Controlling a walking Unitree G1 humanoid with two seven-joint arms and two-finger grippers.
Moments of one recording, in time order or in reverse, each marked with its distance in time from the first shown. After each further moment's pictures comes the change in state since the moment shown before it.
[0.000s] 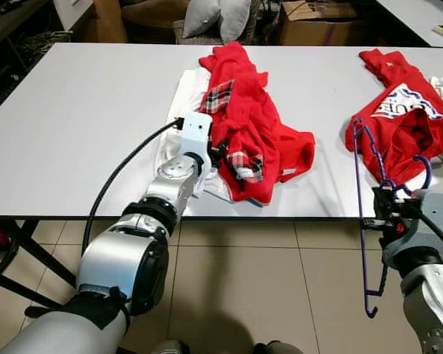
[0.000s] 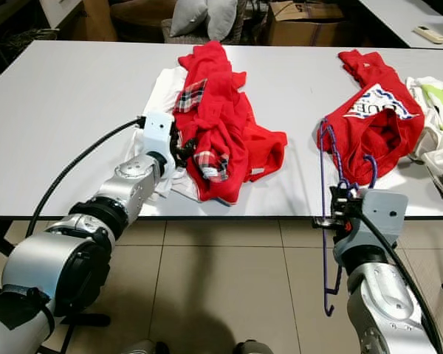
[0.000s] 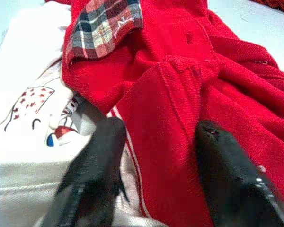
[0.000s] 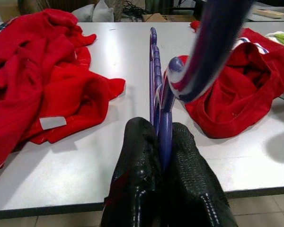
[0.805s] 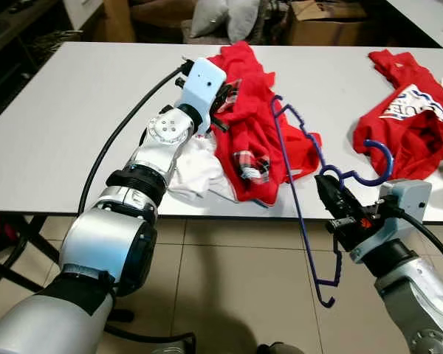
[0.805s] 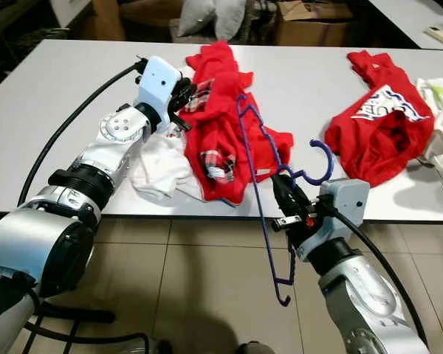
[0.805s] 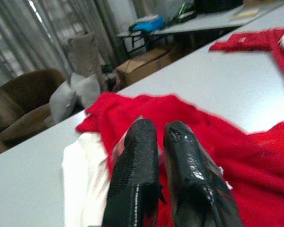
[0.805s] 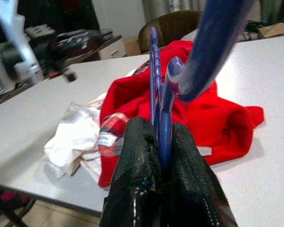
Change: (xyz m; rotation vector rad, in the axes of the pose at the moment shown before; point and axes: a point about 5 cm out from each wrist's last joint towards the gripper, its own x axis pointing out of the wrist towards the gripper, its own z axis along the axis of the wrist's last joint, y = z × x) left arm -0.002 0.008 0.082 0.420 -0.270 -0.104; right arm -0.004 0.047 0.015 0.196 -0.078 0.440
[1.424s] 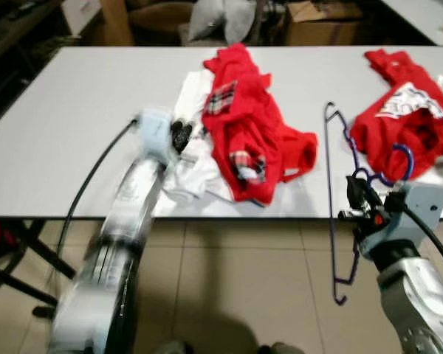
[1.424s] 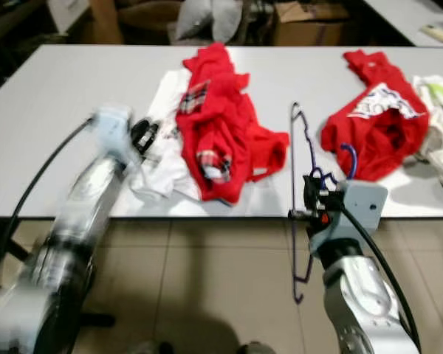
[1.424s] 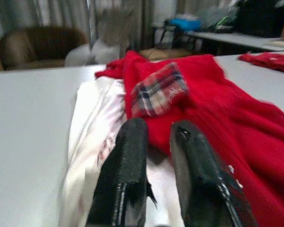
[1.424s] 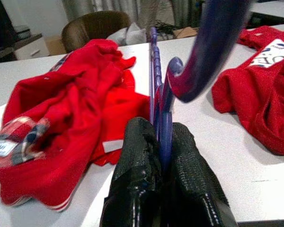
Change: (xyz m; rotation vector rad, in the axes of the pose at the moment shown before) left arm -0.085 -0.008 -0.074 -0.325 -0.007 0.166; right arm 0.001 -0.014 -0.002 -0.082 -0.003 -0.312
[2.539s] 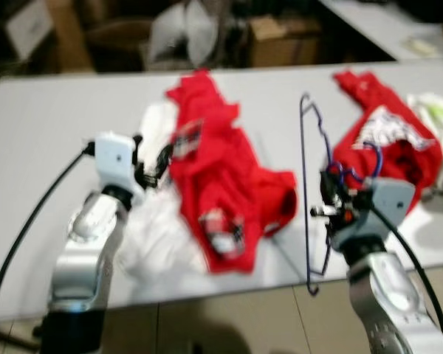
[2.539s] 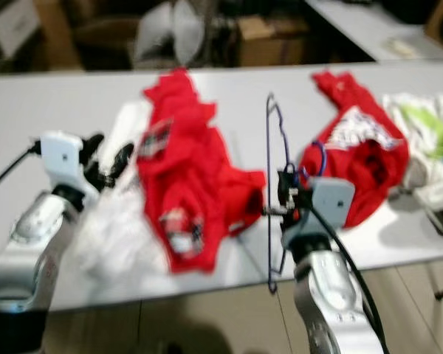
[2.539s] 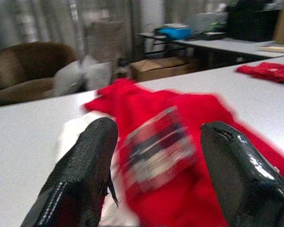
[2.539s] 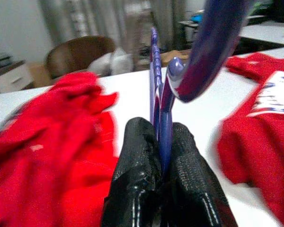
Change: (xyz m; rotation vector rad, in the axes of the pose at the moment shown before) left arm -0.058 0.000 0.032 0.041 0.017 0.068; right arm 0.005 0.027 -0.009 0.022 -0.043 0.052
